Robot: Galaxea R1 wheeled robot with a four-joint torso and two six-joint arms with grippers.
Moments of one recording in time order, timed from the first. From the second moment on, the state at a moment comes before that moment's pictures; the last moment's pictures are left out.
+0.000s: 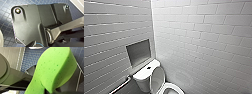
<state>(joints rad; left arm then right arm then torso) 1.48 2.85 -2.42 1.15 0.05 -1.08 -1.64 2.70 -2.20 -0.19 0.36 0.34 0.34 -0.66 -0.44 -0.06</state>
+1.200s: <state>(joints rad) 1.49 2.96 -2.61 0.11 0.12 0.13 -1.63 2.73 -2.25 -0.19 0.35 0.34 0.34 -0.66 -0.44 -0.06</state>
